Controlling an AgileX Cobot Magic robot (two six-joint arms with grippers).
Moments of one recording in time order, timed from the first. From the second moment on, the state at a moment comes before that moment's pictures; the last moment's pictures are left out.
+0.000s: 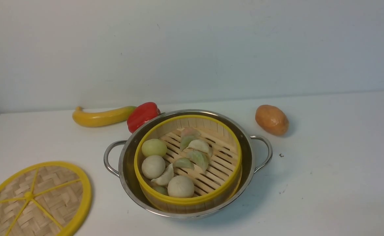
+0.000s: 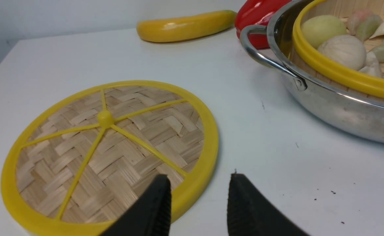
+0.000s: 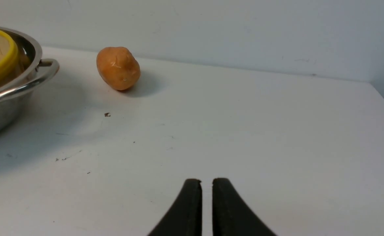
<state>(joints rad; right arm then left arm) 0.04 -0.01 0.02 0.00 0.39 -0.05 0.01 -0.01 0.03 -0.11 0.38 0.15</state>
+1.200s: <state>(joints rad) 0.04 -0.01 0.02 -0.01 0.39 -0.04 0.01 -0.01 0.03 -0.85 0.06 0.02</state>
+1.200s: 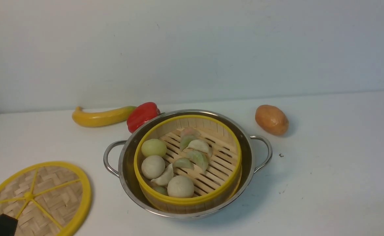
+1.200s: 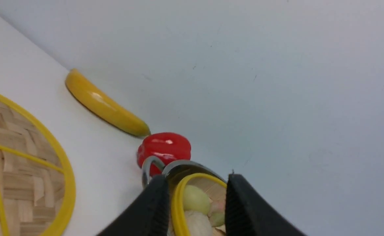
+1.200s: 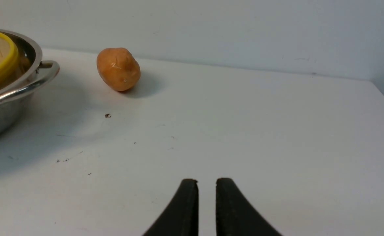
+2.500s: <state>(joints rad) 0.04 -0.01 0.02 -0.01 0.39 -0.04 0.01 1.27 -1.09 0.17 1.24 -0.02</state>
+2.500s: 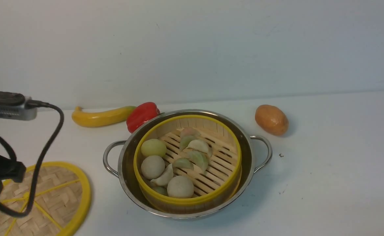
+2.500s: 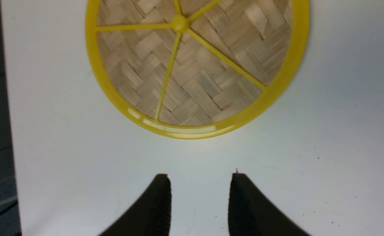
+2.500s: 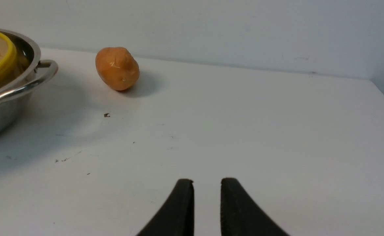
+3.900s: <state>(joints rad) 0.04 -0.01 0.02 -0.01 0.39 -0.04 0.34 1.81 -1.28 -0.17 1.05 0.22</state>
